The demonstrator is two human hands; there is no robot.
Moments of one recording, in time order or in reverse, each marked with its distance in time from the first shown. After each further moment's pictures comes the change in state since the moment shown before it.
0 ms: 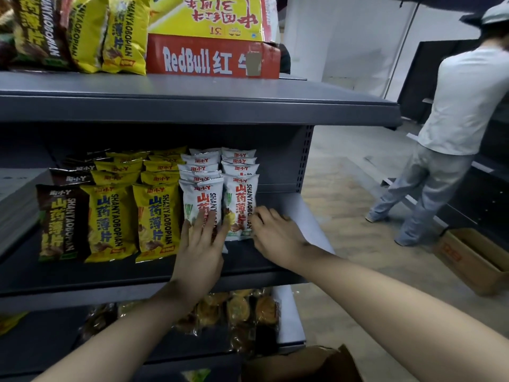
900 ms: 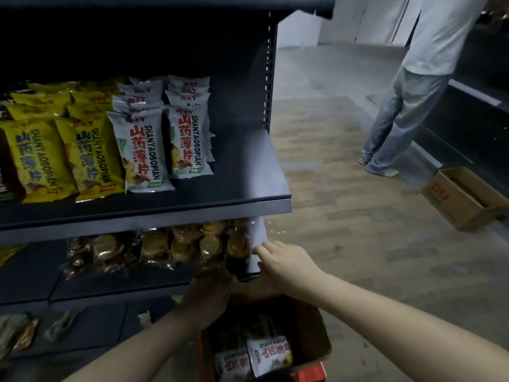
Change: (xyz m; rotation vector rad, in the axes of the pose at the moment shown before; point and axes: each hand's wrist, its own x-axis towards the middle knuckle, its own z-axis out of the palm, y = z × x) left_hand -0.126 0.145 0.060 -0.425 -0.507 0.128; right_hand -0.195 0.030 0.070 0.278 -0.192 -0.059
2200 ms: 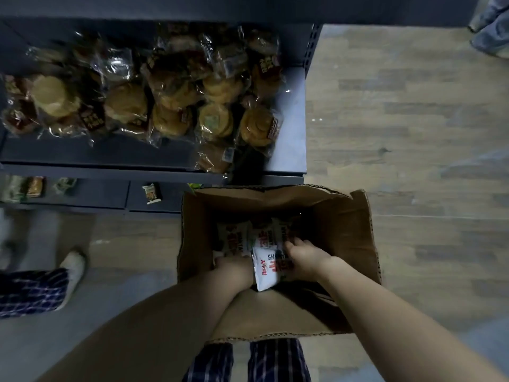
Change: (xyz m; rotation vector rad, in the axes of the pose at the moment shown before) left_hand -0.010 0.020 0.248 -0.080 -1.040 -0.436; right_hand -0.053 0.029 0.299 0.376 -1.051 0.290
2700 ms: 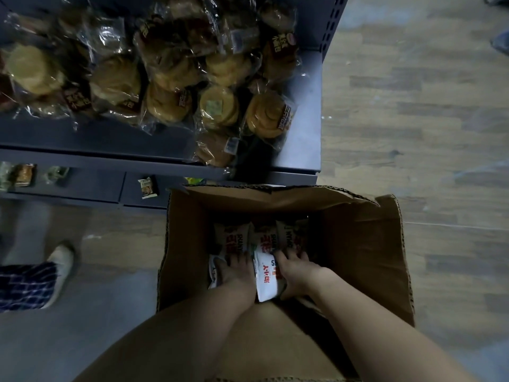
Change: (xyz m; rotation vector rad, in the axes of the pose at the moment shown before) left_hand 0.053 0.012 0.045 0.141 -0.058 -0.172; right_hand 0.044 -0.008 0.034 -0.041 -0.128 0.012
